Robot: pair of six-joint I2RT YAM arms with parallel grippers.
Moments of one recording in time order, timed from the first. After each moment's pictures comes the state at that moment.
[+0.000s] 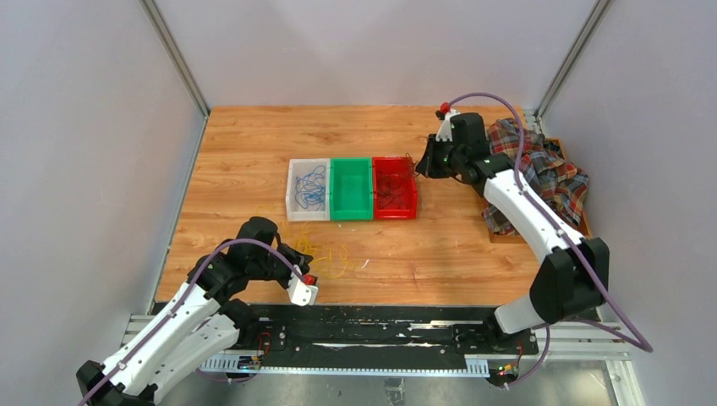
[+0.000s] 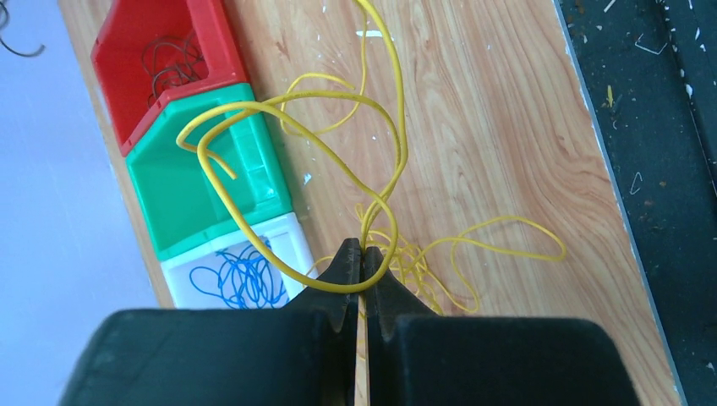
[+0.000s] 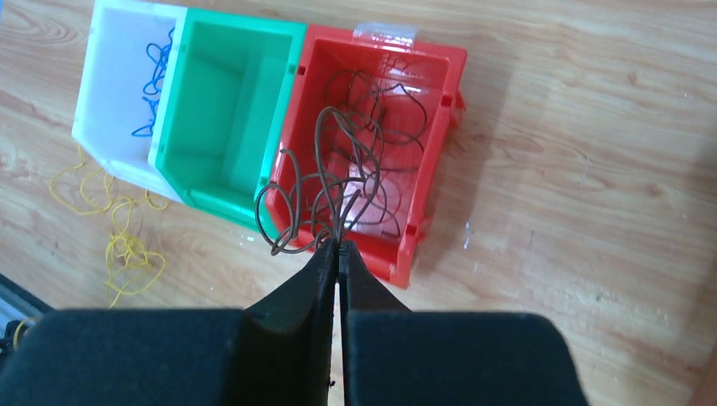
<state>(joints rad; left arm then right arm) -0.60 0.63 0.58 -0.77 0.47 1.41 0.34 1.43 1.24 -0.45 -0.22 0.28</state>
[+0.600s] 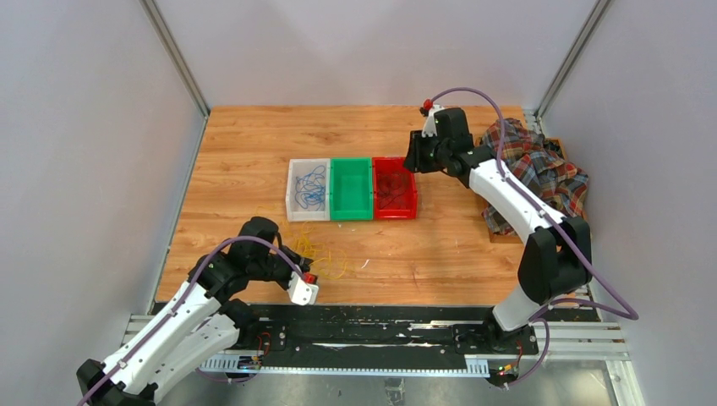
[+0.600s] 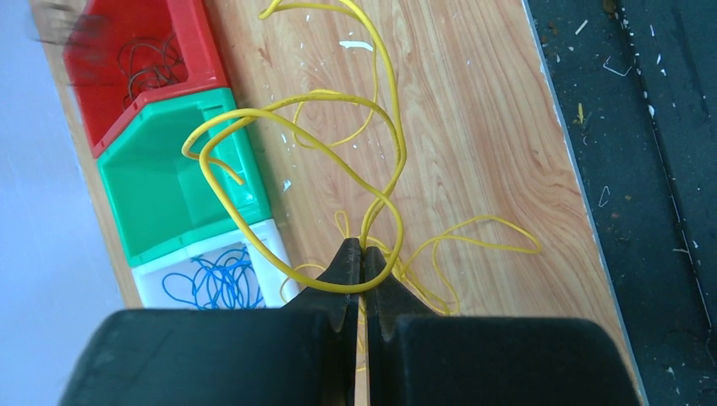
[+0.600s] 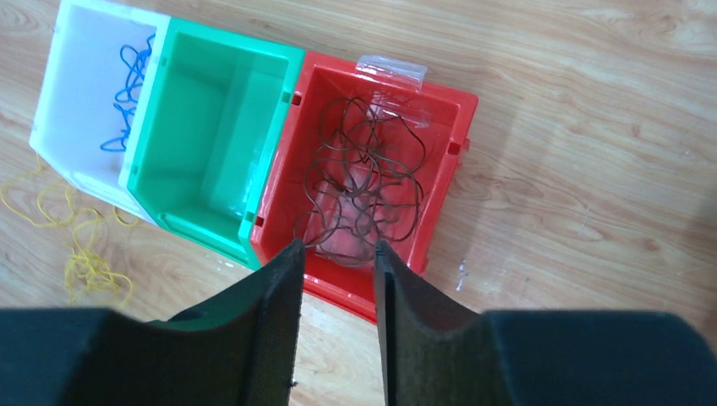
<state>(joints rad) -0.60 0.64 0.58 -0.78 0.50 1.36 0.39 1.60 1.34 -0.40 -0.19 0.23</state>
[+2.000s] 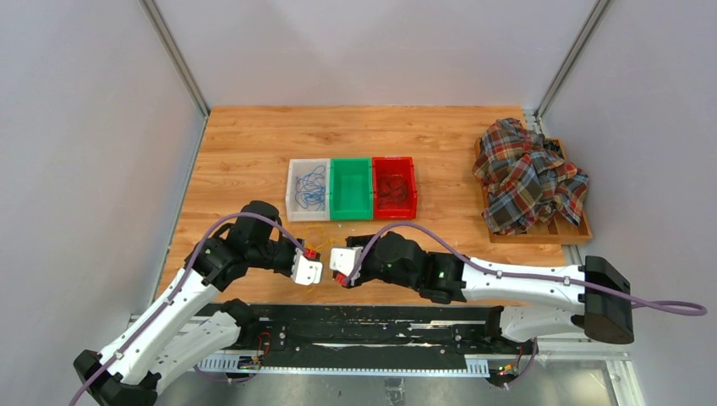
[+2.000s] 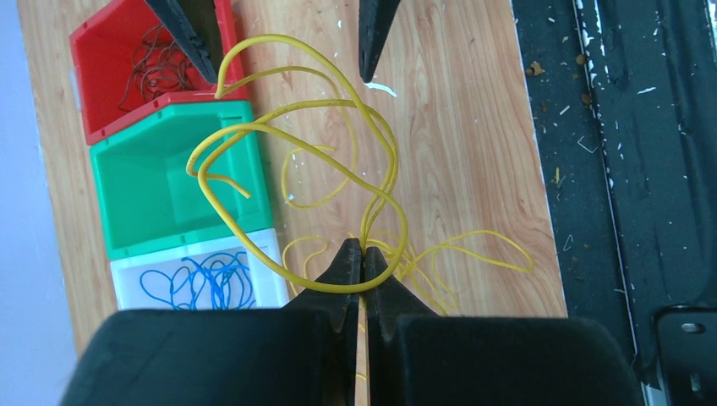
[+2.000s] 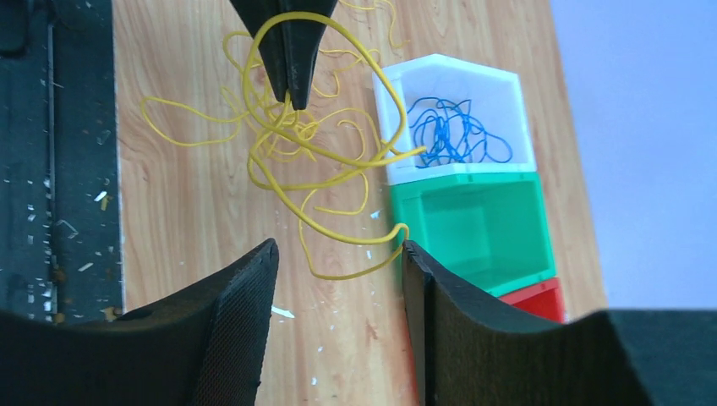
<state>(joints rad) -0.60 0.74 0.76 -0.83 0.56 1.15 1.27 1.20 0.80 0.02 0.11 -0.56</state>
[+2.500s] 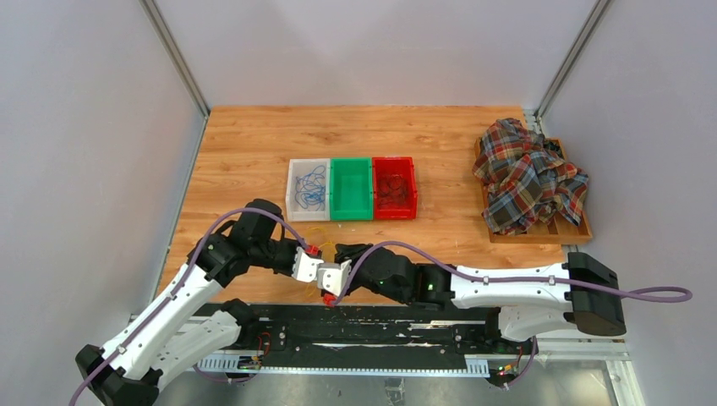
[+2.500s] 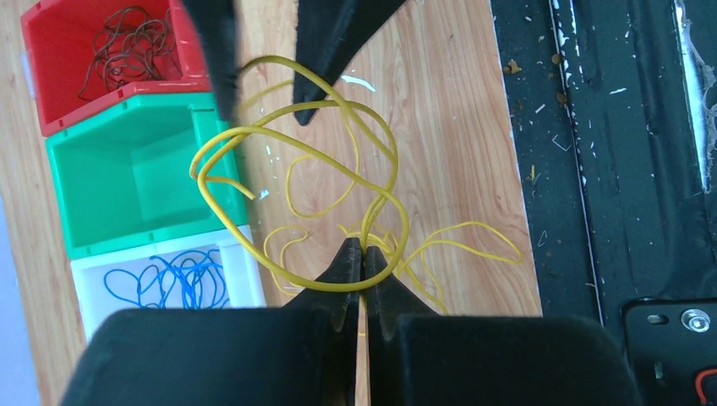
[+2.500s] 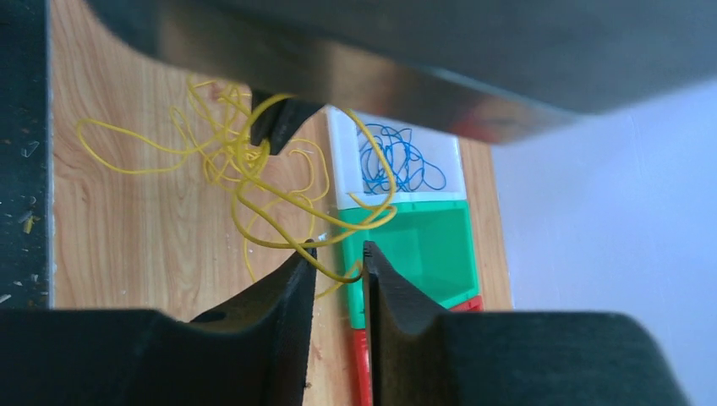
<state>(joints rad) -0.59 0.77 0.78 -0.88 0.58 1.13 1.40 1.28 0.80 0.17 0.32 -0.78</state>
